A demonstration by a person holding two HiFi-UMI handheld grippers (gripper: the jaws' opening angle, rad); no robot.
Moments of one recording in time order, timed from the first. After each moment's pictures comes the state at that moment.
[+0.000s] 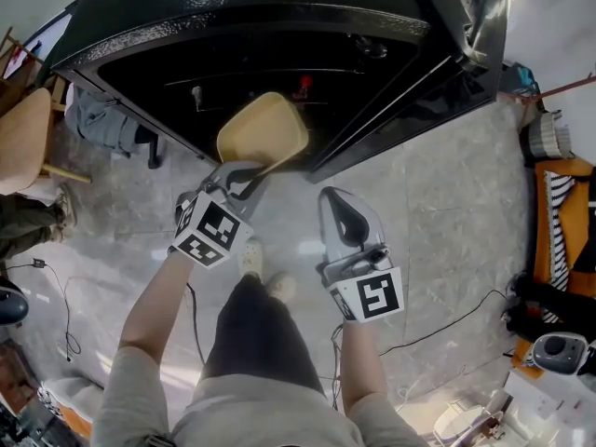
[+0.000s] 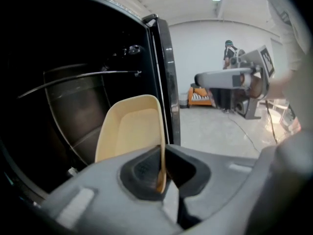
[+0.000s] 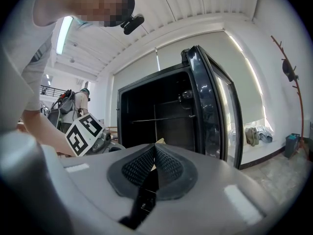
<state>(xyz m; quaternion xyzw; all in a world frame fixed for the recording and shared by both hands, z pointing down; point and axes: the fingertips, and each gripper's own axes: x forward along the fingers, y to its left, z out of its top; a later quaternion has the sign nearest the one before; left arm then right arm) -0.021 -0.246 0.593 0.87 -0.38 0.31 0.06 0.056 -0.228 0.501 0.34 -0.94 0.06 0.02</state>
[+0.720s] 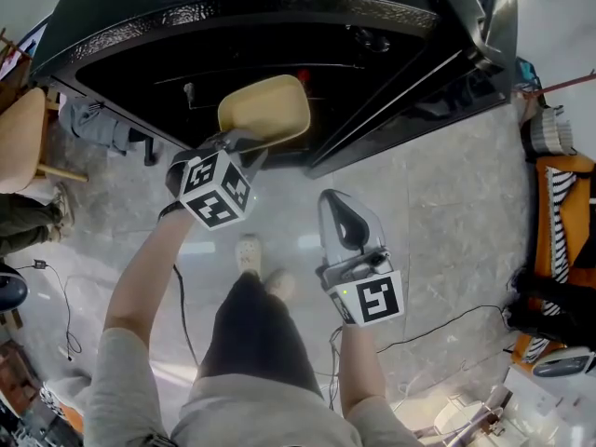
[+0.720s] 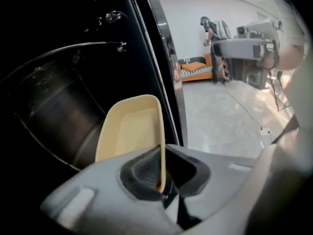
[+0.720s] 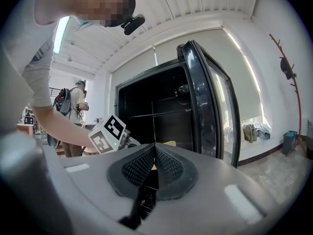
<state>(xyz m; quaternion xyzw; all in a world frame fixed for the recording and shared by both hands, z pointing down) -0.032 -0.295 0.635 0.84 -0.30 0.45 0.01 0.062 -0.233 0.519 0.35 -0.93 0.07 0.03</state>
